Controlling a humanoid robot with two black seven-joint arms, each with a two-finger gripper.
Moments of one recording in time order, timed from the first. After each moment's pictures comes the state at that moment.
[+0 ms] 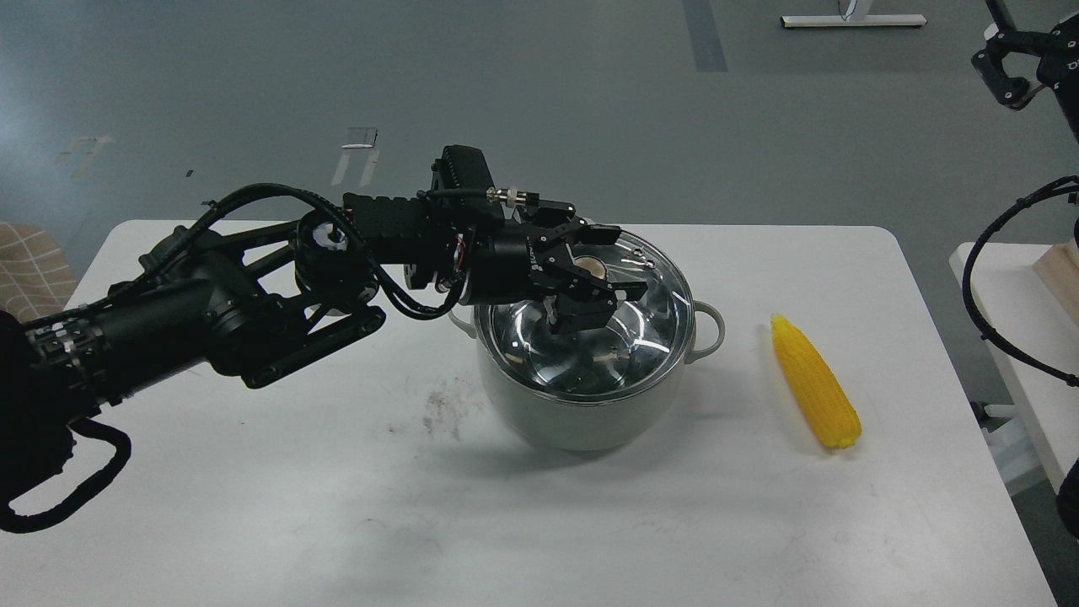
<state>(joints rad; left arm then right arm) -0.99 0.35 -0.36 -1.16 2.03 -0.07 -0.49 0.78 -0.33 1.68 0.79 -0.49 0.49 -0.14</state>
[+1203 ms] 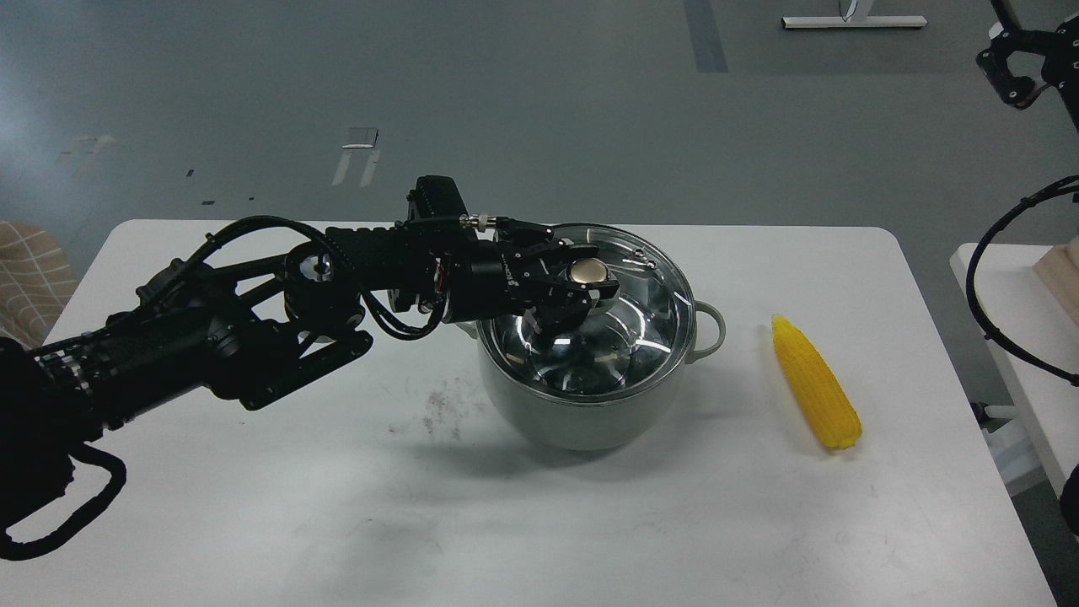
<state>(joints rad) -0.93 0.34 -0.34 -1.09 2.03 0.00 -0.49 0.78 -0.33 1.68 0.79 -0.49 0.49 -0.14</state>
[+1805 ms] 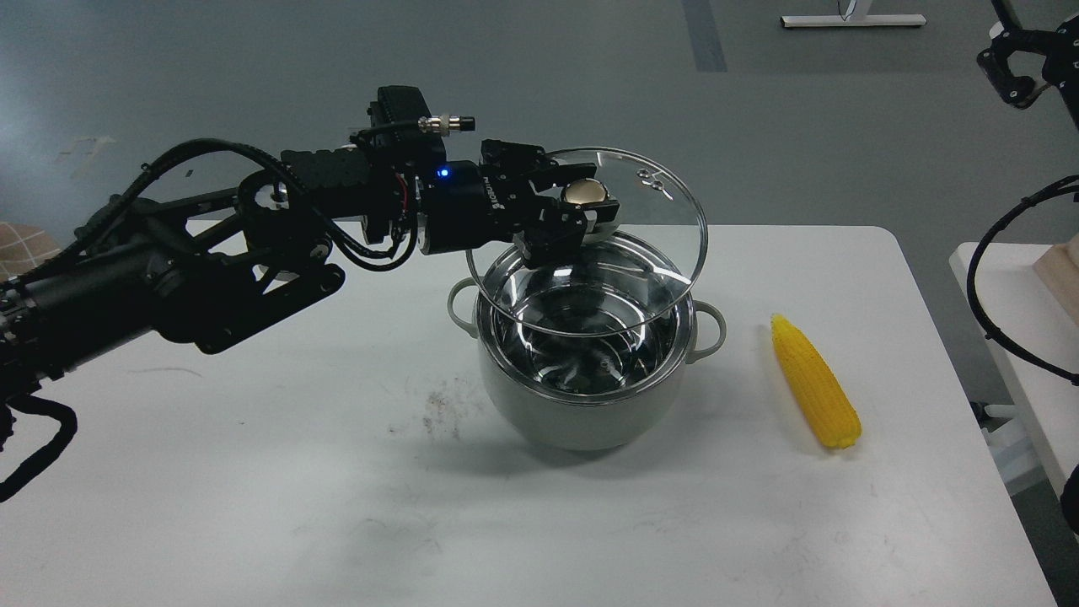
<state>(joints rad) -1.09 0.54 -0.37 -1.20 1.84 0.00 -0.49 0.78 -0.33 1.68 0.79 -0.49 0.49 -0.14</state>
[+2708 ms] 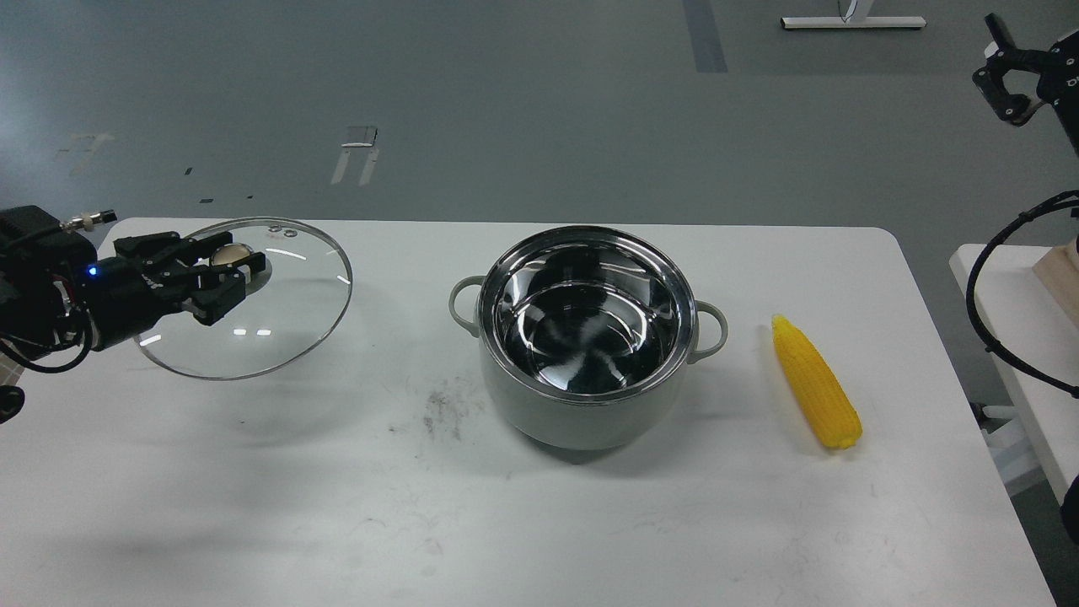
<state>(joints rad) -0.61 1.01 -0.35 -1.08 1.70 0.23 -0.49 0.75 -0.34 1.68 0.79 -0.49 0.49 -0.14</state>
